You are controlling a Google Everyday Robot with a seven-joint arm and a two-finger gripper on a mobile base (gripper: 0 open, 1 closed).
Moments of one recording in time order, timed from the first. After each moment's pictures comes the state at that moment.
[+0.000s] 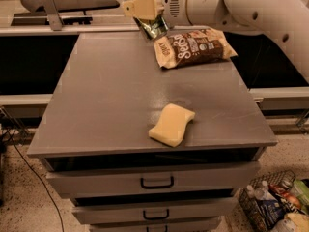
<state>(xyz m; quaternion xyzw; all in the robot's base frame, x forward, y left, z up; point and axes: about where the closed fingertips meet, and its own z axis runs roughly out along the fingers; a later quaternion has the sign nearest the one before) 0.676 0.015 1.054 -0.31 0.71 0.30 0.56</state>
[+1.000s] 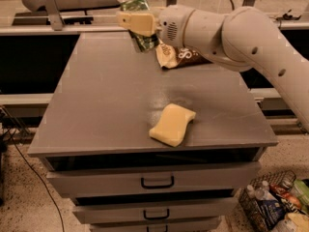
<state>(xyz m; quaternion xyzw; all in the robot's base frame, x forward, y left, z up) 0.656 0.027 1.040 -0.30 0.63 0.36 0.61</state>
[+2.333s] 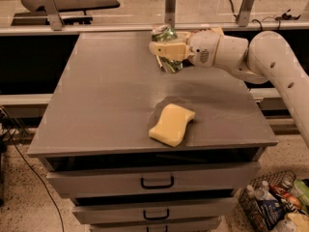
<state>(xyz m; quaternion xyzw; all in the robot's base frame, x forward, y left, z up) 0.673 -0.040 0.964 -0.37 0.60 0.40 0.59</state>
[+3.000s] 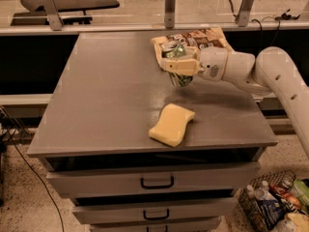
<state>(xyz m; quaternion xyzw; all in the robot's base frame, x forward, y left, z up) 0.661 -0.066 0.925 -0.38 0.59 0.43 0.57</state>
